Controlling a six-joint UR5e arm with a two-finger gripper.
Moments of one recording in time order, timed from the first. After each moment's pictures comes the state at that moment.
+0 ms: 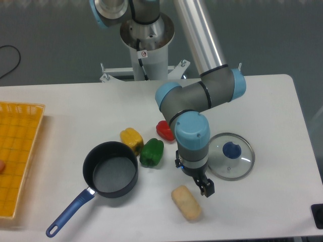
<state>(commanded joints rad) 2.43 -2.20 -1.44 -0.93 1.61 1.36</state>
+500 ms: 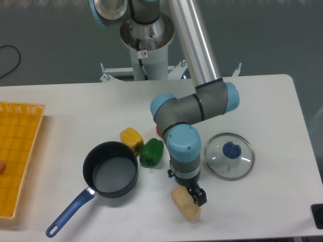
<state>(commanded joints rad) 2.41 -2.22 -1.45 -0.92 1.62 1.37</state>
